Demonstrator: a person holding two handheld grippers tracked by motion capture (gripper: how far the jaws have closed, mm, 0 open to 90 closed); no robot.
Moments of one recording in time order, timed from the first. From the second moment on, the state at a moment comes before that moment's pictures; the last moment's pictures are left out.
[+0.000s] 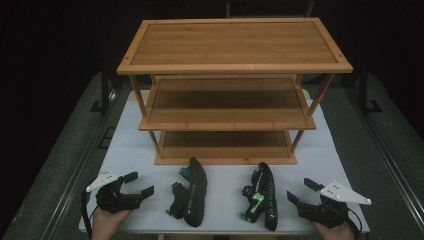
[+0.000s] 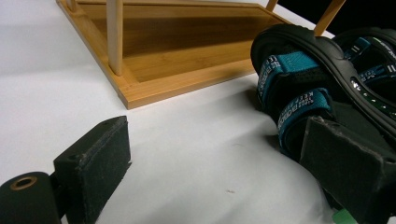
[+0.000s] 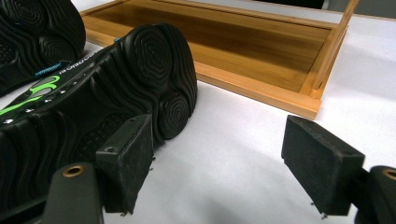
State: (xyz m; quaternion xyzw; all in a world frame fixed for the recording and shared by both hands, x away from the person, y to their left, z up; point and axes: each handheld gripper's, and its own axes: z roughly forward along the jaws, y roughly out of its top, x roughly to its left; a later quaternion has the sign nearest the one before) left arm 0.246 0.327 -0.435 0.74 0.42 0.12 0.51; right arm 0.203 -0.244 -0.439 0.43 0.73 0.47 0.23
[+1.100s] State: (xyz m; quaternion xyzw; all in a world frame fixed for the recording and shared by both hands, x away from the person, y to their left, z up) left arm 0.238 0.283 -0.427 0.75 0.34 0.08 0.56; right arm 0.200 -0.241 -0.435 0.43 0.73 0.47 0.23
